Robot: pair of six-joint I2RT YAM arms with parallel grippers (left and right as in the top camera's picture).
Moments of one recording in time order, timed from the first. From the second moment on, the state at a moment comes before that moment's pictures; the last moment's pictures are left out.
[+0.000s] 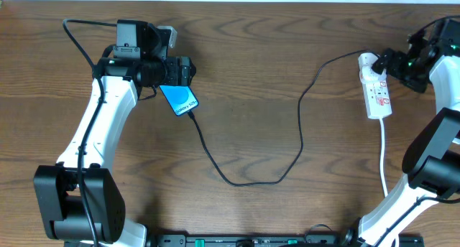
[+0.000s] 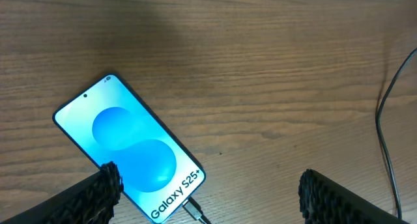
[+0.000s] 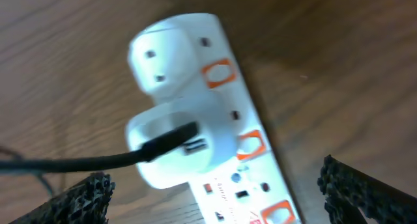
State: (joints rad) left arm -0.07 1.69 1.34 -0.64 0.36 -0.03; right arm -0.39 2.08 1.67 -0.79 -0.25 0.03
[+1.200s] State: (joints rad) left arm -0.07 1.69 1.34 -0.64 0.36 -0.03; right arm -0.37 2.17 1.68 -0.76 -0.41 -0.03
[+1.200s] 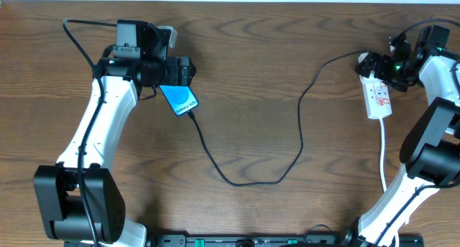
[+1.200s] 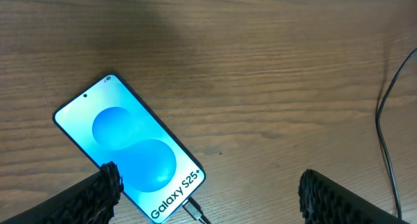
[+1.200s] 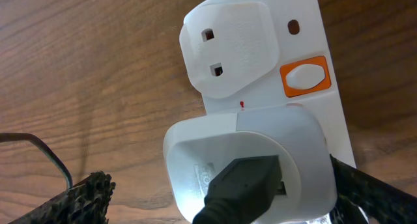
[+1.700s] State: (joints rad) left arm -0.07 1.69 1.34 -0.64 0.36 -0.03; right arm -0.36 2.17 1.68 -0.77 -0.40 -0.03
